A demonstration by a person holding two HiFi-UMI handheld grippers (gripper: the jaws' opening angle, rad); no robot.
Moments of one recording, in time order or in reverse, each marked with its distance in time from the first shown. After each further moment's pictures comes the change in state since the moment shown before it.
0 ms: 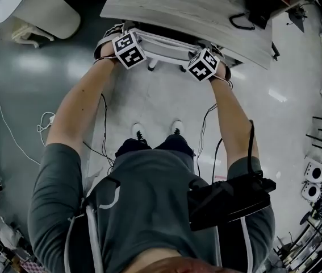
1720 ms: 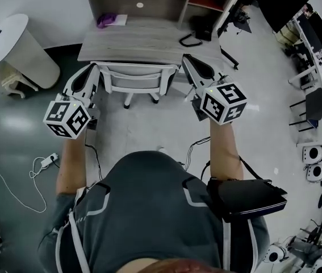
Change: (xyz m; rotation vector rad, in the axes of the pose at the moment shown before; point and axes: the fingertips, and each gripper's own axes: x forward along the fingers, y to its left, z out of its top) left arm -0.376 -0.019 0.060 -0.815 -1.054 0.042; right arm -0.422 -0.006 0.062 0.622 -0.893 -0.160
